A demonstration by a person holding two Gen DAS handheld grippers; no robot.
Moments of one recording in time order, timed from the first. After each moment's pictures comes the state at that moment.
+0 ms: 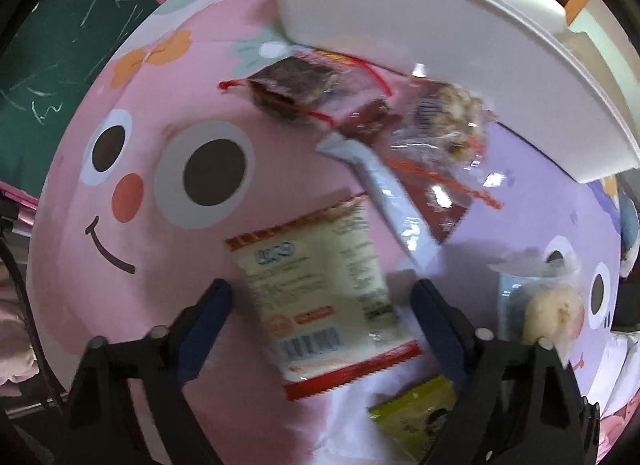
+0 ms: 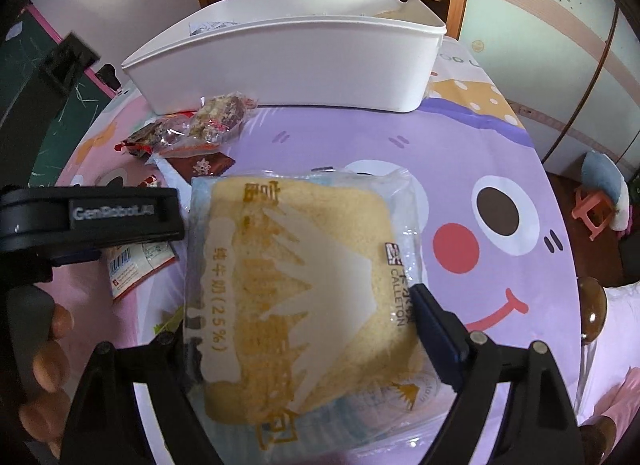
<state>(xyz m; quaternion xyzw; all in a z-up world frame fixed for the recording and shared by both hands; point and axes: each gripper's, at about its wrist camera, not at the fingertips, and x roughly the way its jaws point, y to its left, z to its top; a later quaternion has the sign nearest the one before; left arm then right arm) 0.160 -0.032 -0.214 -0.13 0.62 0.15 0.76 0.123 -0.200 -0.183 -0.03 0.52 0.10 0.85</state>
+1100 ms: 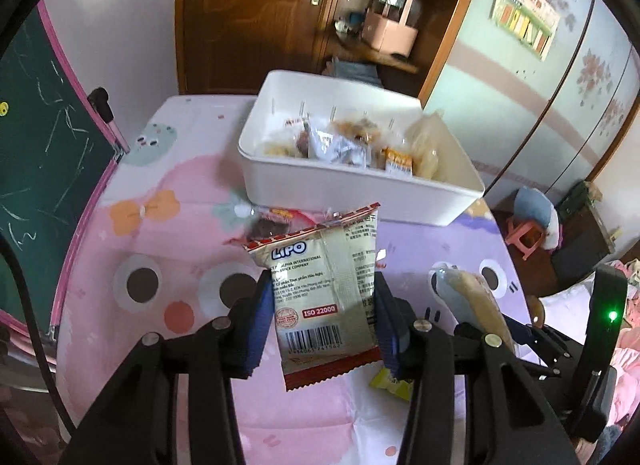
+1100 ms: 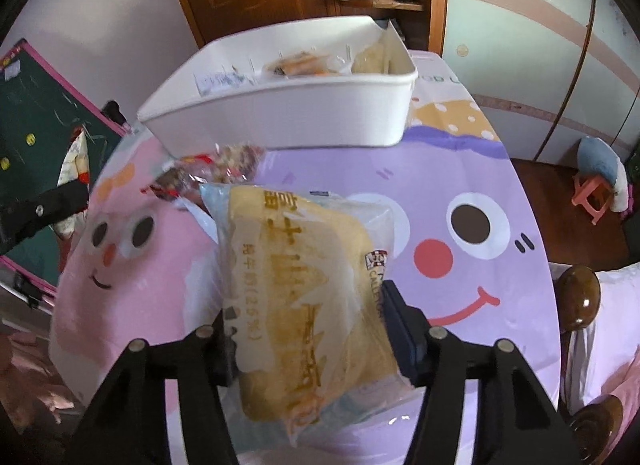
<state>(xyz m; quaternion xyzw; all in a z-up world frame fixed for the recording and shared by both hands) 0.104 0.023 -0.078 -0.10 0.44 -0.04 0.89 0.119 -0.212 -0.123 0.03 0.50 0.10 0.86</state>
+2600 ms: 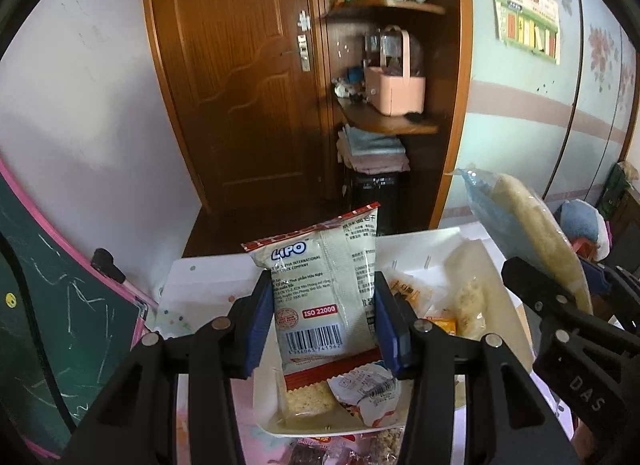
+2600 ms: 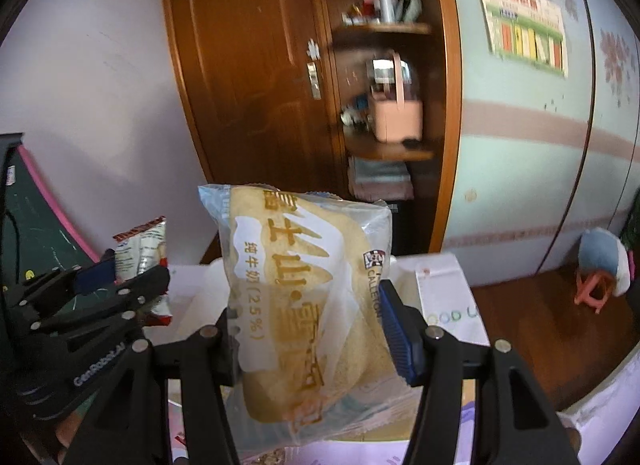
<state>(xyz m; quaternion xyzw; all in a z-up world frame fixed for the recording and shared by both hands) 0.319 -0.007 0.014 0.04 0.36 0.01 0.93 0.304 -0.181 0.011 0.04 0.34 0.08 0.94</state>
